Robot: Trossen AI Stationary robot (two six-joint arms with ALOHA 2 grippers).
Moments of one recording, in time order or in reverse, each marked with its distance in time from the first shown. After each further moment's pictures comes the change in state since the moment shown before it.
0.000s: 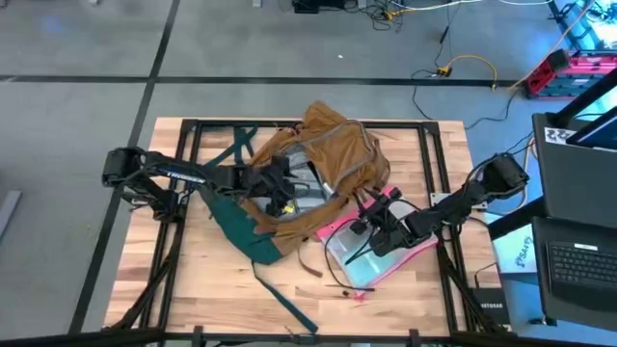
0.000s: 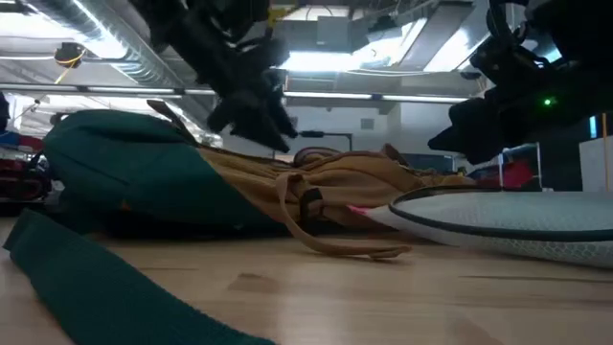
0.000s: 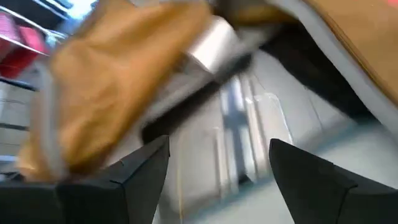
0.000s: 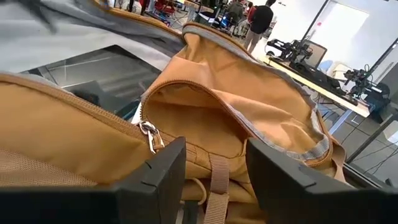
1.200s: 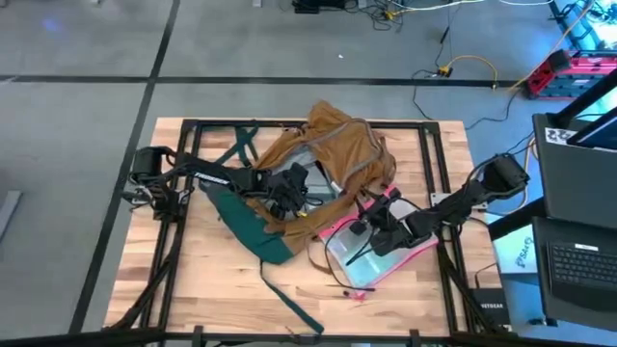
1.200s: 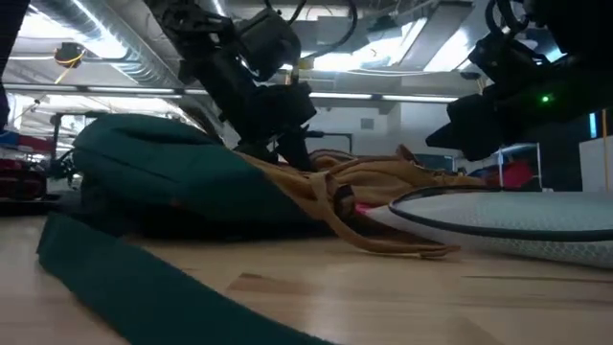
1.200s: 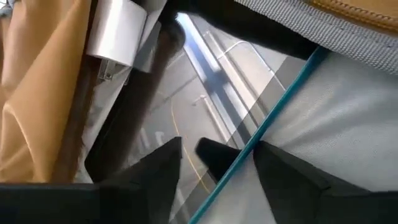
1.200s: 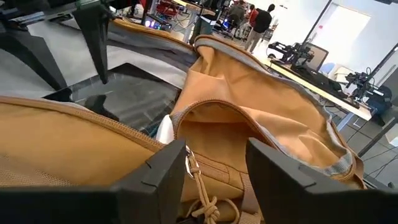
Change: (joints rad) left arm 0.025 0.281 0.089 0.051 0.086 0.305; right arm 0.000 0.000 0.000 0.046 -0.002 -0.051
